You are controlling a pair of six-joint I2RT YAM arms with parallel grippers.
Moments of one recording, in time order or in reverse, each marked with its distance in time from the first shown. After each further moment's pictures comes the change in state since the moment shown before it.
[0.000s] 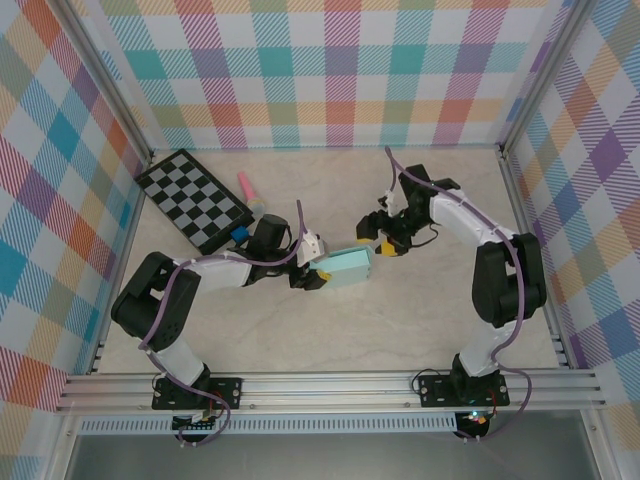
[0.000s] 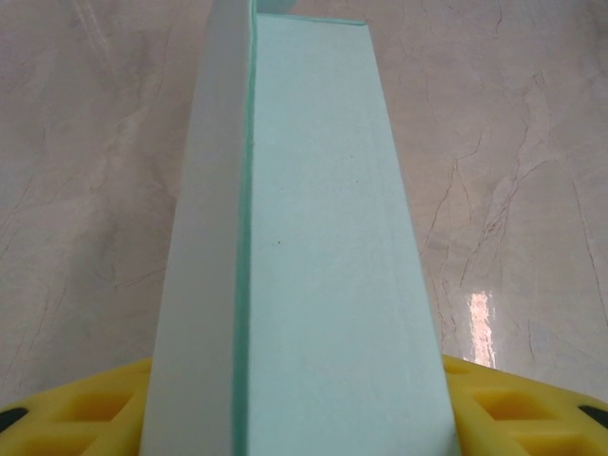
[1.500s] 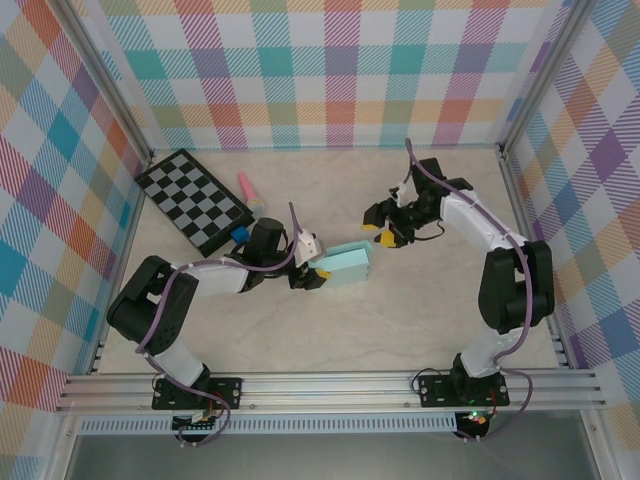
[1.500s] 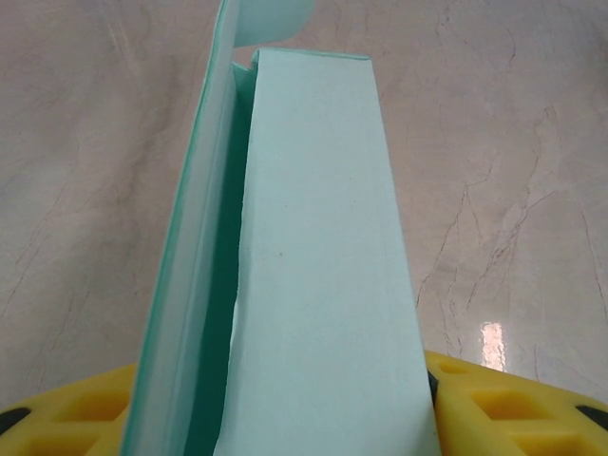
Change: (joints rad) left arm 0.002 -0.029 -0.069 0.138 -0.014 -0.088; right arm -0.046 -0.055 -0.004 0.088 -0.090 0.221
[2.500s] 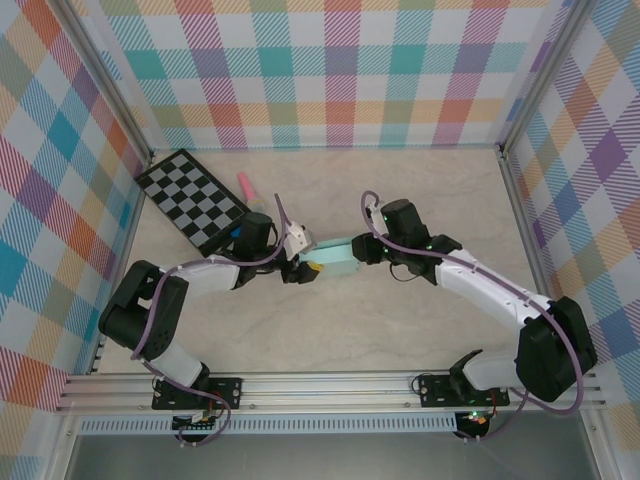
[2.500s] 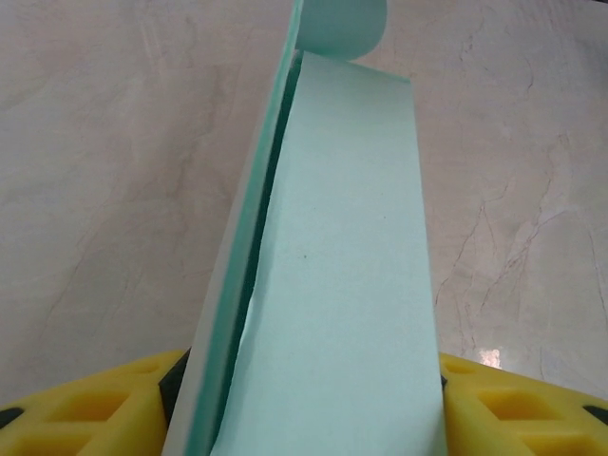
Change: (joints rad) left arm 0.057 -0.047 -0.006 -0.015 0.019 -0.040; right arm 0.343 -0.401 -0.425 0.498 0.638 -0.244
